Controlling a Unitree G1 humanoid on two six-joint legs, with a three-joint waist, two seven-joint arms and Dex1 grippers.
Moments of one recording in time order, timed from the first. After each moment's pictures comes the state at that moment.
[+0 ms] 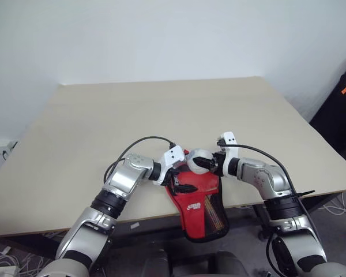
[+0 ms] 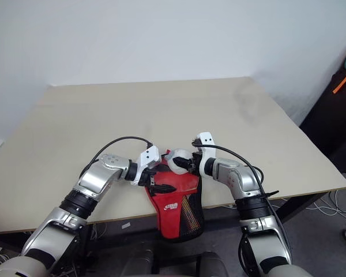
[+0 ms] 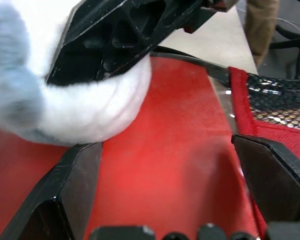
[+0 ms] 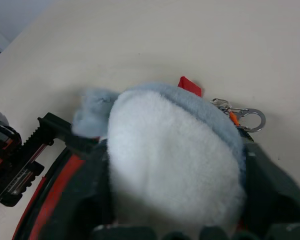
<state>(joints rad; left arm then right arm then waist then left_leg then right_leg) -0.59 0.42 -0.37 0.29 -0.13 0.47 -1.13 -0.54 -0.20 0.07 0.17 0.42 0.88 0.52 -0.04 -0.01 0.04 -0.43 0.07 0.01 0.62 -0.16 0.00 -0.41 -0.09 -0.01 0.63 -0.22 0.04</state>
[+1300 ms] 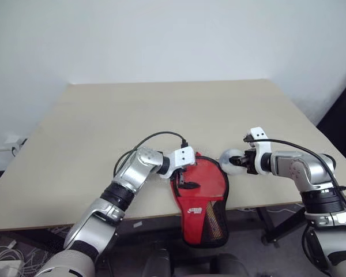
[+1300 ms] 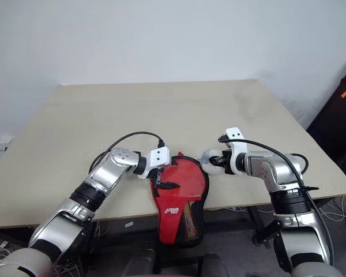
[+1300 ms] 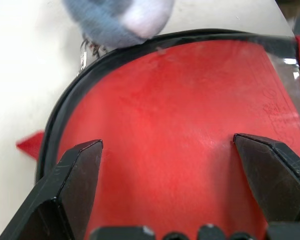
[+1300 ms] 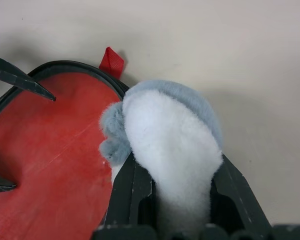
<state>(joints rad) -0.69 0.38 -0.48 0.42 0.07 0.19 -1.13 -0.58 -0.51 0.05 0.06 0.43 1.16 0.54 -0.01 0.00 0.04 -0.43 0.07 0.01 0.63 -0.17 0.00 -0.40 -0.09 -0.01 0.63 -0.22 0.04</state>
